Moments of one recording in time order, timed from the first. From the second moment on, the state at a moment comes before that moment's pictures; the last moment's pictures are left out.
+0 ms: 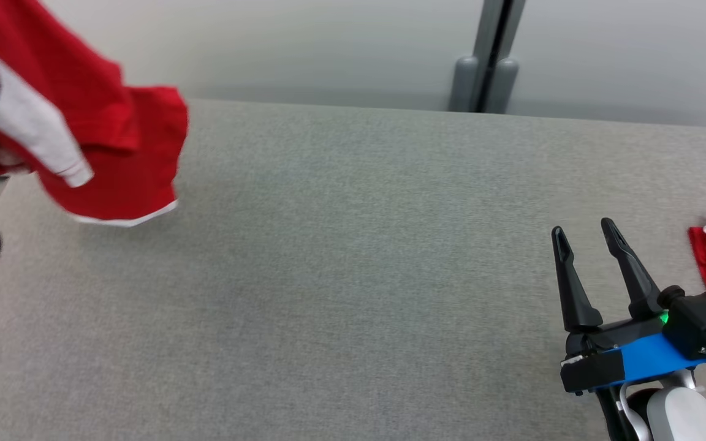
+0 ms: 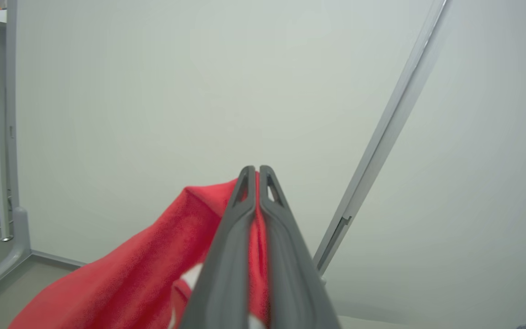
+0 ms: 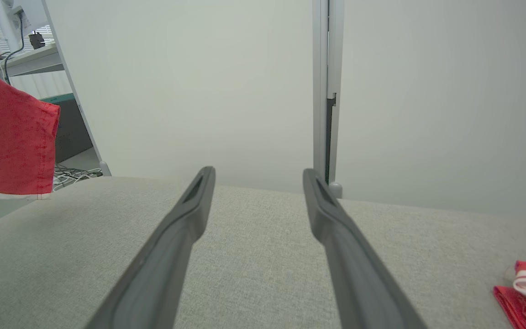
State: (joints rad) left arm -0.76 0.38 0.04 0.06 -0.76 -0.03 0.47; right arm -0.14 -0.10 0.04 0.05 0.19 0.13 -0.19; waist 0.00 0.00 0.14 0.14
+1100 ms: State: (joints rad) left arm -0.52 0.06 -0.48 0.47 -0.59 -0.08 0.04; right arm -0.20 -0.07 0.07 0.09 0.21 0.13 -0.21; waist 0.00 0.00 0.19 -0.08
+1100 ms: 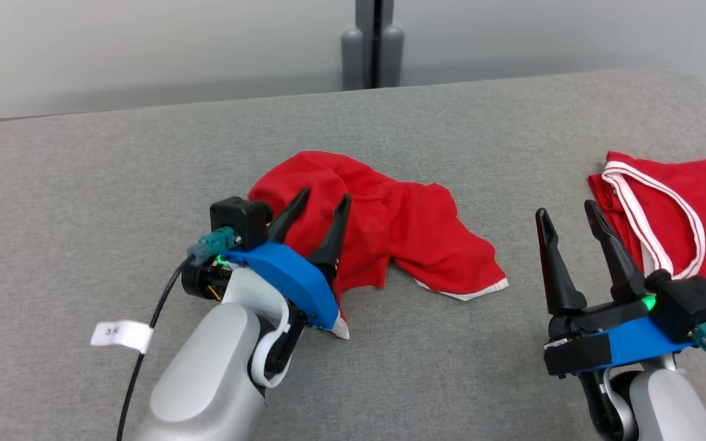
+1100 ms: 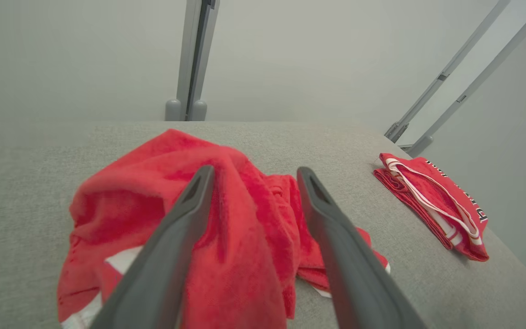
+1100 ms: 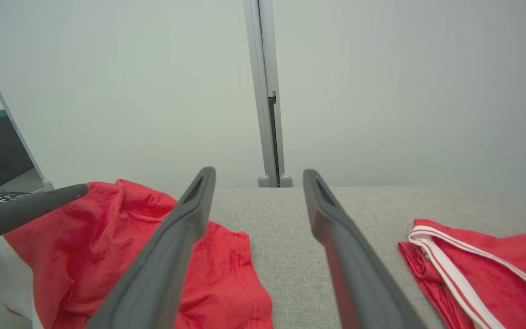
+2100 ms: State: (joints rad) left arm -0.09 0.28 -0.21 0.26 -0.48 0.01 -0.26; right arm -0.05 -0.07 0.00 0.07 0.21 0.13 -0.14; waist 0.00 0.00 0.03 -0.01
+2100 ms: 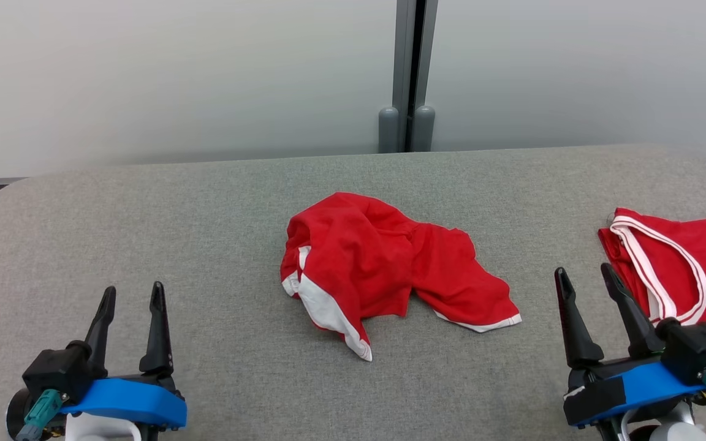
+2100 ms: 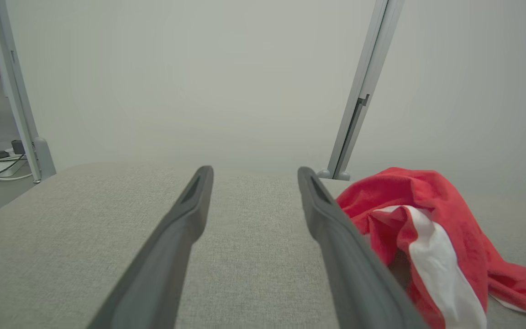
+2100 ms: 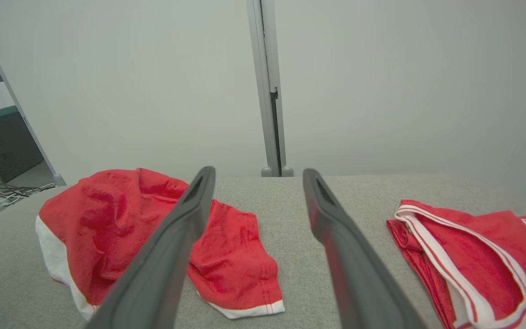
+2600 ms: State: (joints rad) left arm -0.08 0.27 -0.19 0.29 -0.47 0.00 -0.26; right arm -0.02 -0.06 -0.02 0.14 0.21 0.13 -0.12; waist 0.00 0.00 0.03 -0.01
